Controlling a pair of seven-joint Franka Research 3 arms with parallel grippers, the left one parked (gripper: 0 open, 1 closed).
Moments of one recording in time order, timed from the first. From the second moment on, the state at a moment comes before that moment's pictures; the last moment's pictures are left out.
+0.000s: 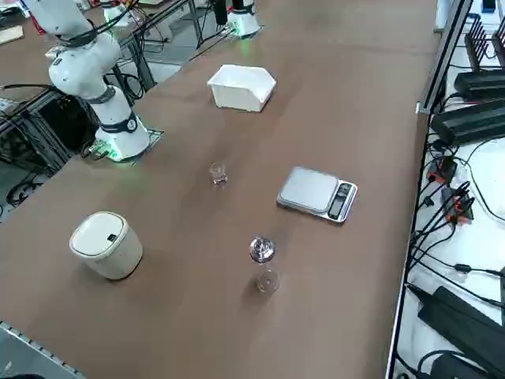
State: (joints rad) arm 0.13 -0.10 -0.07 -1.59 -0.04 1.50 0.04
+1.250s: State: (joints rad) arm 0.27 0.12 0.11 -1.62 -0.29 1.54 0.72
